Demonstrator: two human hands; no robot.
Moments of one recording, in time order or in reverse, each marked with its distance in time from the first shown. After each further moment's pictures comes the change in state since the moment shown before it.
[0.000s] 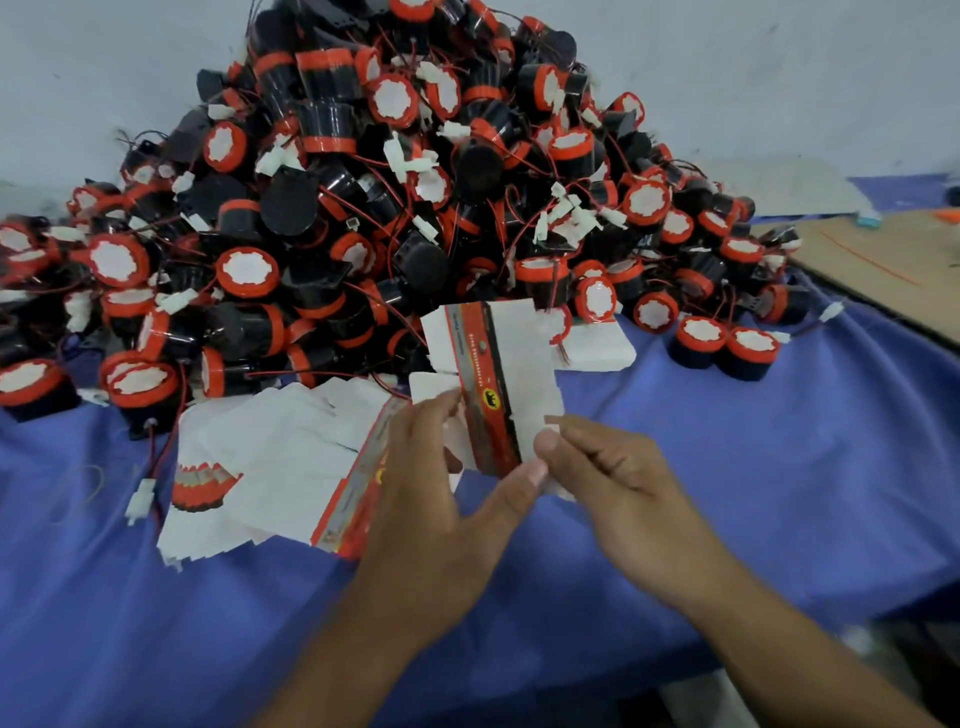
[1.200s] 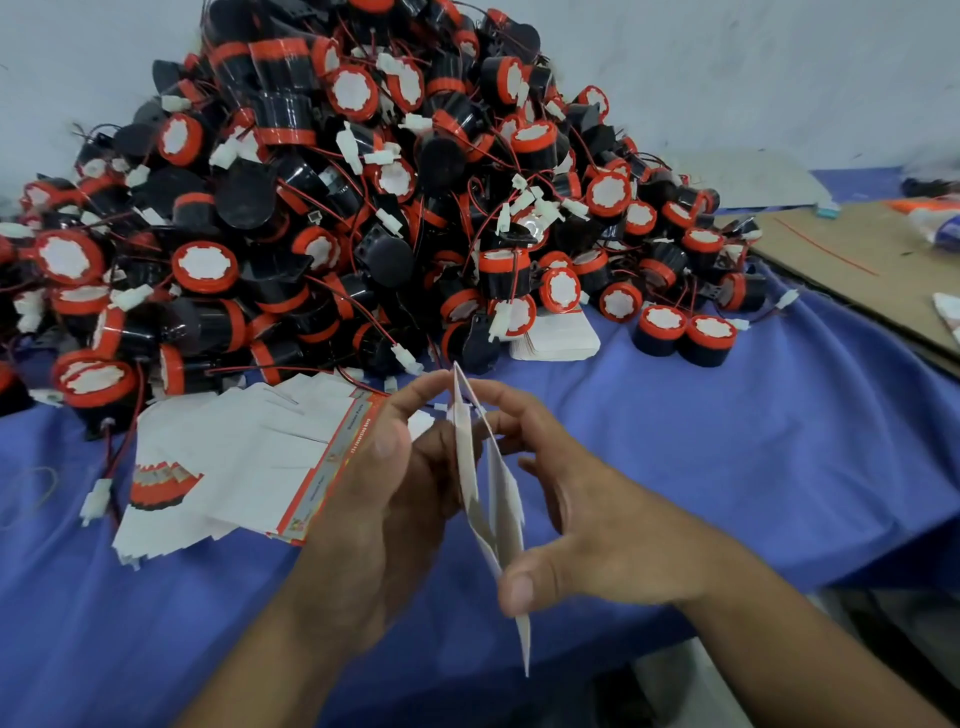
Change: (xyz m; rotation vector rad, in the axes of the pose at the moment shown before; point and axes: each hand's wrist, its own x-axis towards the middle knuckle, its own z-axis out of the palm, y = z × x) left_hand -0.004 0.030 -0.011 -1.061 -0.278 -0.309; right_hand -0.014 -0.019 -0.015 -0.156 -0.379 0.131
